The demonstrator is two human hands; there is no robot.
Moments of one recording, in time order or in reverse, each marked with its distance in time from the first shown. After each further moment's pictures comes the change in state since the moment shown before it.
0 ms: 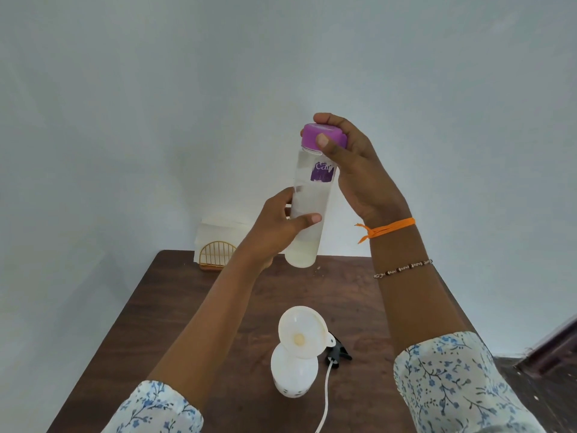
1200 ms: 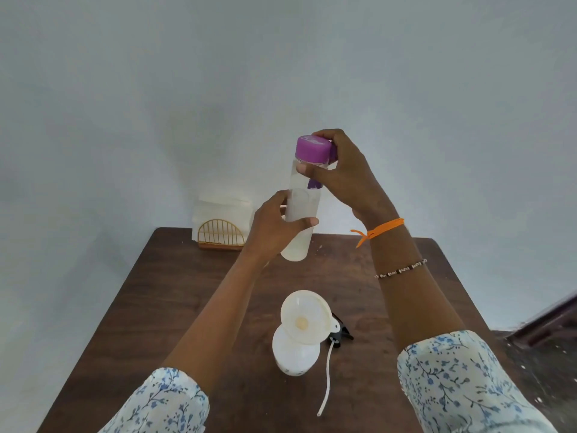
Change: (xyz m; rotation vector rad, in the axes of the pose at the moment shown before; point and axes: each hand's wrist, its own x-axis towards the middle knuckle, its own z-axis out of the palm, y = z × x) left_hand 0.006 -0.059 0.009 0.273 0.133 -0.145; right_hand -0.001 0.055 0.003 -0.541 0.077 0.096
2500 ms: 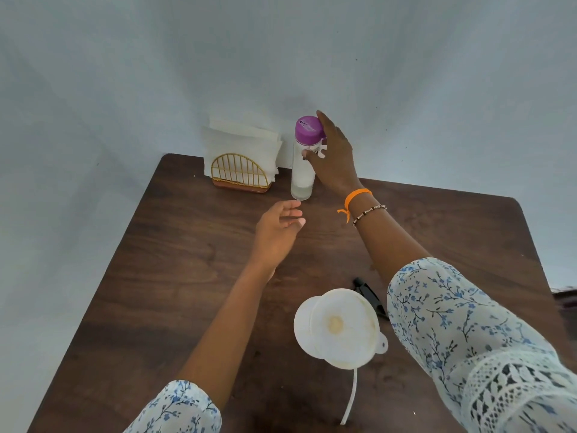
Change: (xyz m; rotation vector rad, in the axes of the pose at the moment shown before) left_hand 0.010 -0.133 0.029 -0.227 -0.010 -0.466; right_hand 0.067 0.192 0.149 -0.109 -0.157 0.217
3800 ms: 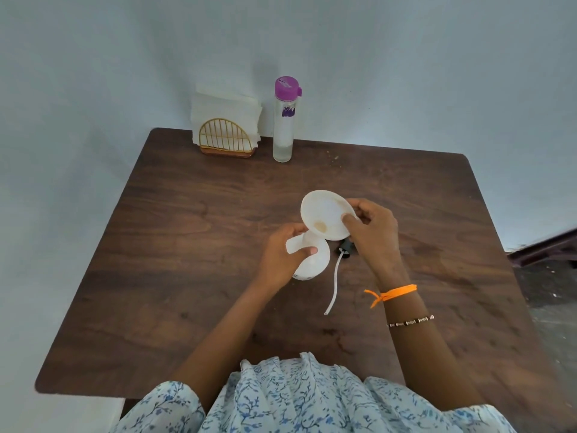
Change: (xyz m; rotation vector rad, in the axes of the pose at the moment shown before) left_hand -0.133 -0.071 0.023 0.040 -0.159 0.178; right_hand -0.262 -0.017 -0.064 0.152 0.207 0.322
